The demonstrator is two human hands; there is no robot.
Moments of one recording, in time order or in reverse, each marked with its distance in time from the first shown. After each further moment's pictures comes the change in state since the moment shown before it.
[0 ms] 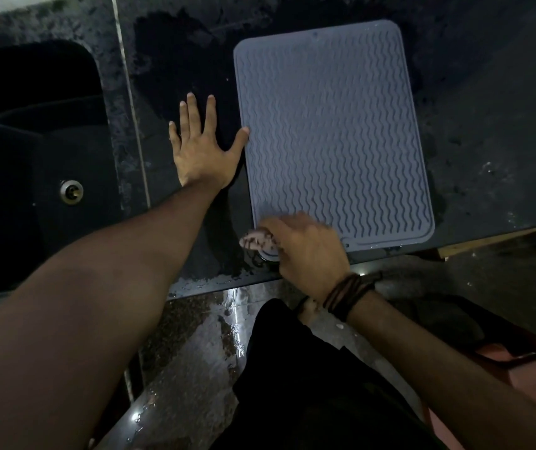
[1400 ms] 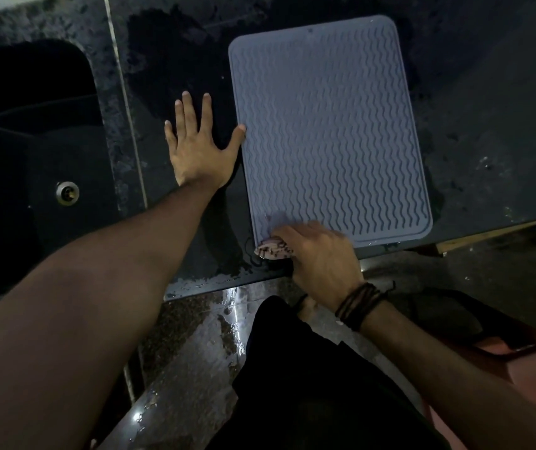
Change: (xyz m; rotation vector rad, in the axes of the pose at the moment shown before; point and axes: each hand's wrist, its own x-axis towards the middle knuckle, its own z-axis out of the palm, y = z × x) left_hand -0.004 0.004 -0.006 0.002 -0.014 0.001; right_hand -0.020 0.009 0.002 -0.069 0.015 0.057
